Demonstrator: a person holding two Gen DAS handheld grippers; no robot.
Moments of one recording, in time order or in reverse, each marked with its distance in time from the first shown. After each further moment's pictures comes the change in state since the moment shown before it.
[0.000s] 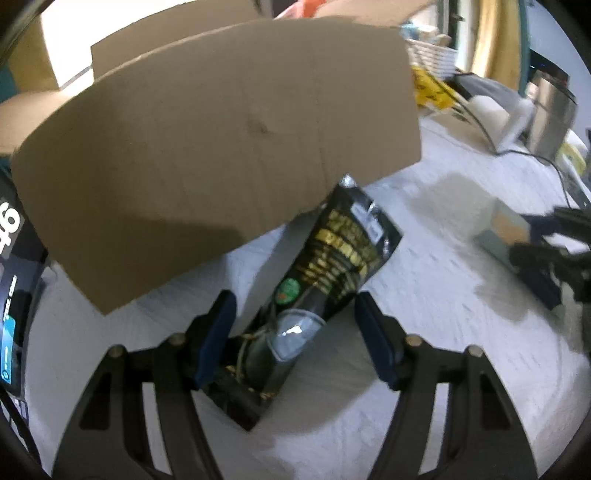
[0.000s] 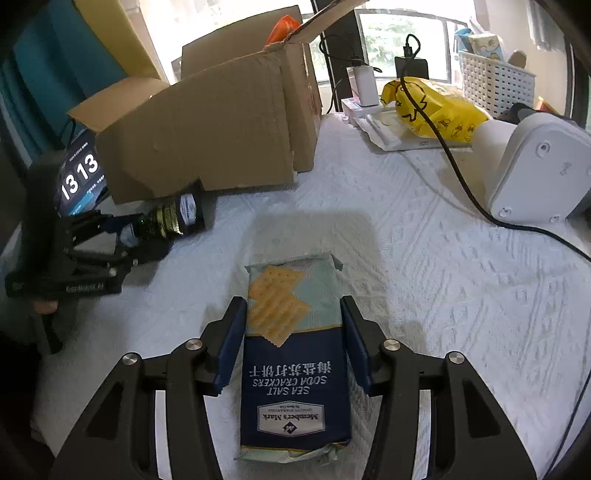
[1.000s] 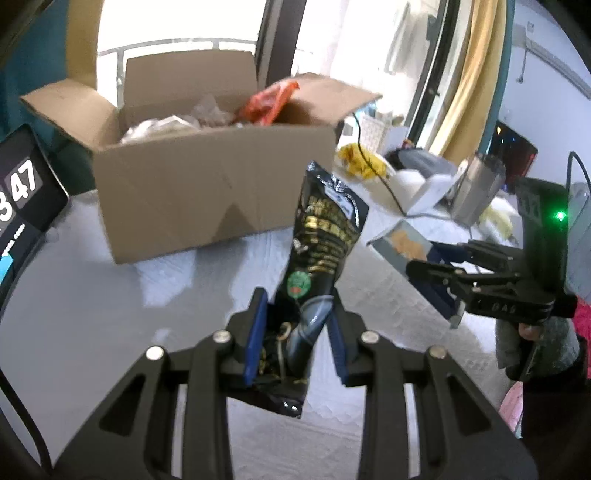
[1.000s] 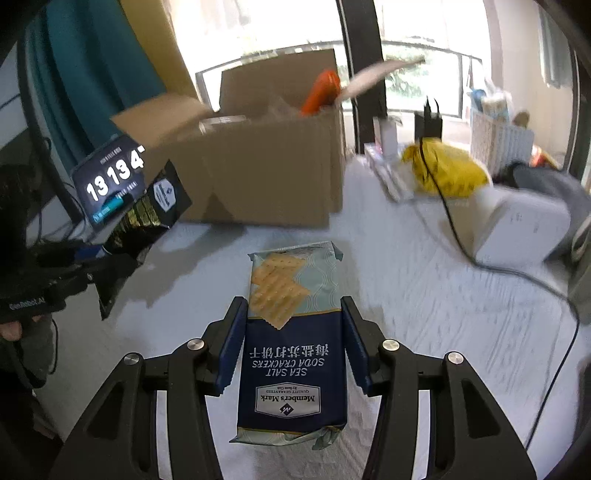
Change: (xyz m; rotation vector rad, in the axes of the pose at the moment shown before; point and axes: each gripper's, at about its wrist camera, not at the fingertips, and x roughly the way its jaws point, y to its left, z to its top) left arm -0.121 0.005 -0.029 -0.205 -0.174 -0.206; right arm -0.056 0.037 0.012 -0.105 -0.097 0.002
